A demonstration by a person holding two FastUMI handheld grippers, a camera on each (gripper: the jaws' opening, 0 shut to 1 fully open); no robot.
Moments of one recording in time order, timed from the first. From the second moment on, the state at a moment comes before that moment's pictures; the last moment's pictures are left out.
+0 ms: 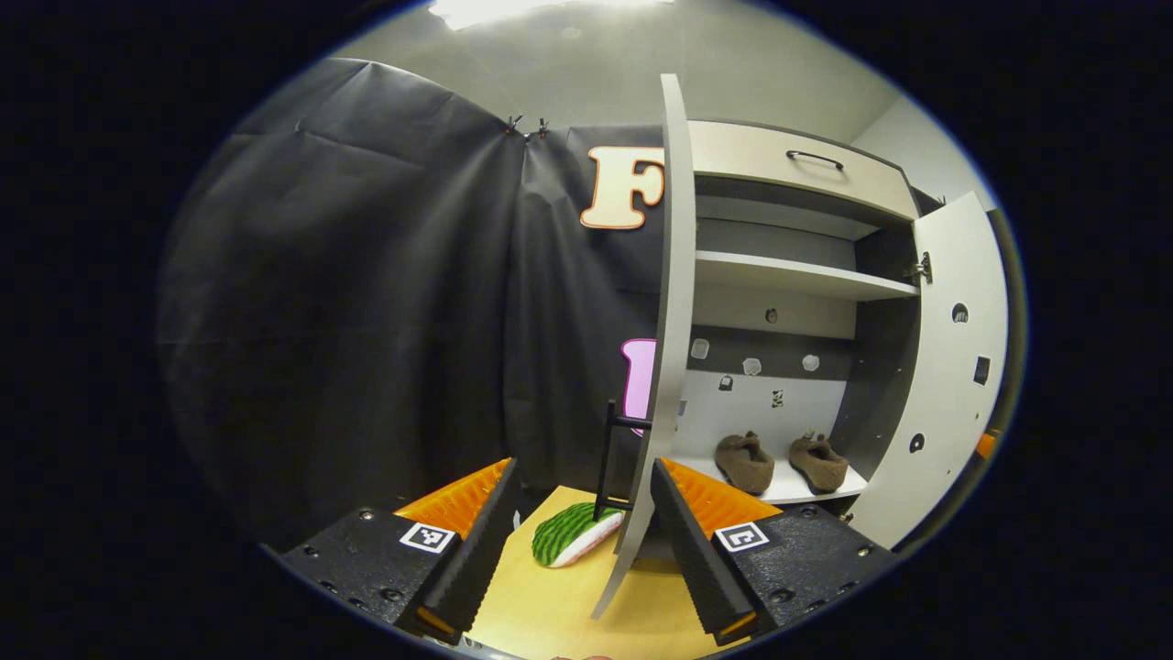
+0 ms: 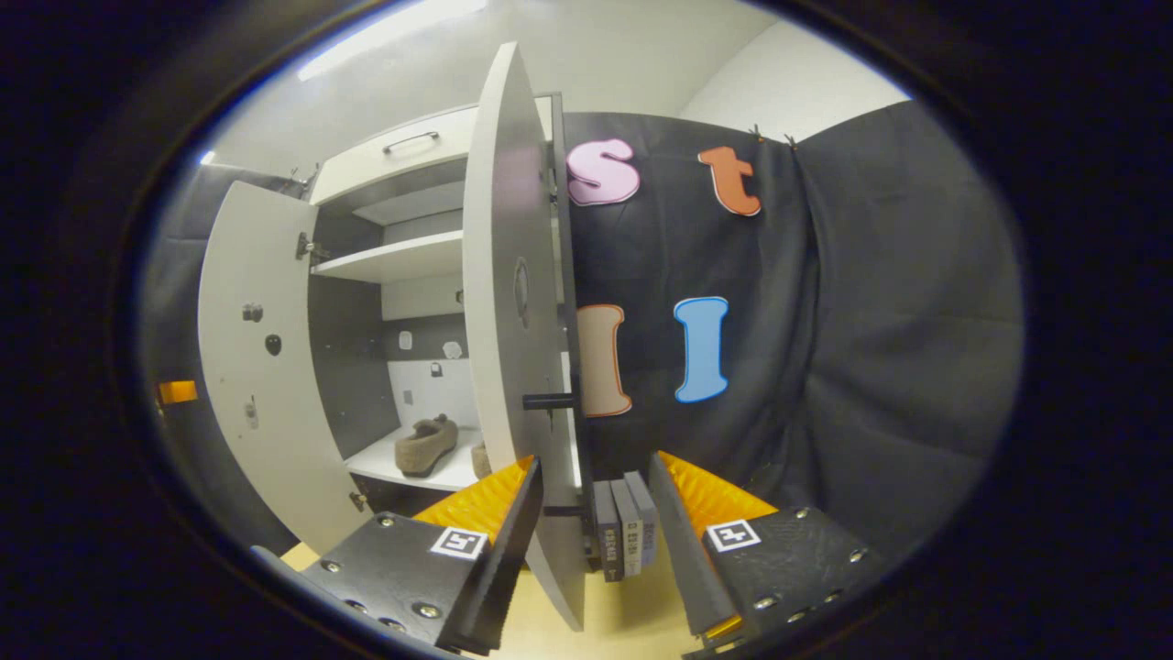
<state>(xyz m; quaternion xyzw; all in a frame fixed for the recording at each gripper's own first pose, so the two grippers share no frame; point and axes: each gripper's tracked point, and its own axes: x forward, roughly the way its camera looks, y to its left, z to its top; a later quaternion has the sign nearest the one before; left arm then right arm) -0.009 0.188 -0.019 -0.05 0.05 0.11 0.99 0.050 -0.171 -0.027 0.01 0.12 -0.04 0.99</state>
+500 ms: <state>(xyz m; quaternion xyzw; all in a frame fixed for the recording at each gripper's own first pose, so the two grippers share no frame) 0.006 0.199 -0.055 -0.06 0.09 0.10 0.99 0.054 -0.144 -0.030 0.00 0.13 -0.01 0.99</state>
